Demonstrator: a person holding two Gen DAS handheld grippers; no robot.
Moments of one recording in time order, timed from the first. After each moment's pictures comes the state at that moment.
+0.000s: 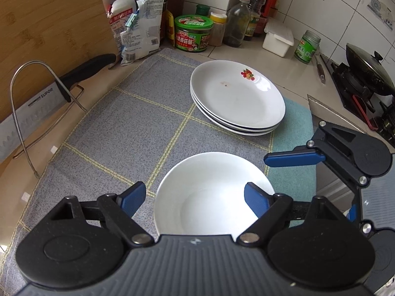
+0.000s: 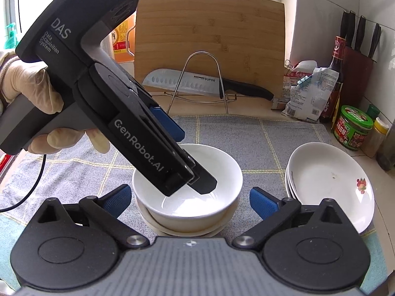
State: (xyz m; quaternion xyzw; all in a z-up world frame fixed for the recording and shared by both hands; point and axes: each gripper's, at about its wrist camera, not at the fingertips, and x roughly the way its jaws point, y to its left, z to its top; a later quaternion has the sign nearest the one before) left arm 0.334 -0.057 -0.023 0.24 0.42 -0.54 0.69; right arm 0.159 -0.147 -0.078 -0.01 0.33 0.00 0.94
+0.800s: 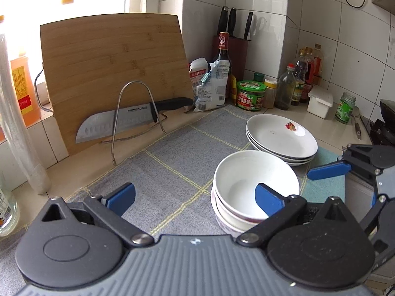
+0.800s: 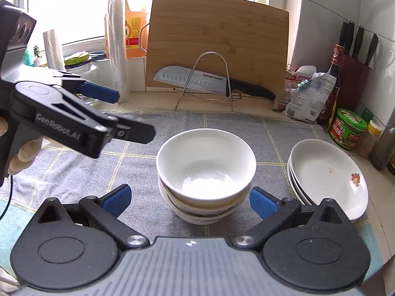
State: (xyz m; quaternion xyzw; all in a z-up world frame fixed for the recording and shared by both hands) left arm 0.287 0.059 -0.020 0.14 0.29 -0.44 0.84; right arm 0.131 -0.119 -0.082 -0.04 0.34 -0.01 0.94
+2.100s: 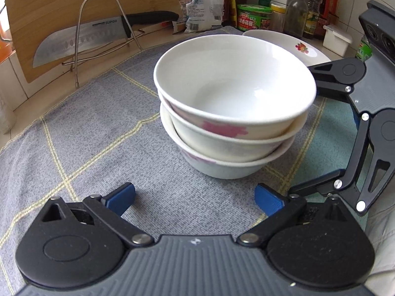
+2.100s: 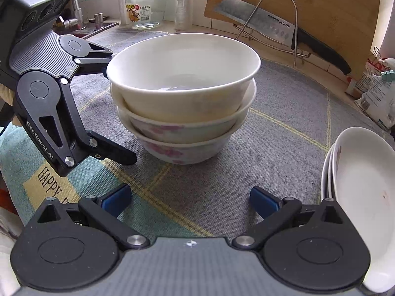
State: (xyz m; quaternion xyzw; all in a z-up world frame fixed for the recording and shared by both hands) left arm 0.258 -0.002 -0.111 0.21 0.39 -0.39 0.81; right arm 0.181 -0.210 -0.158 -0.15 0.42 0.23 0.87
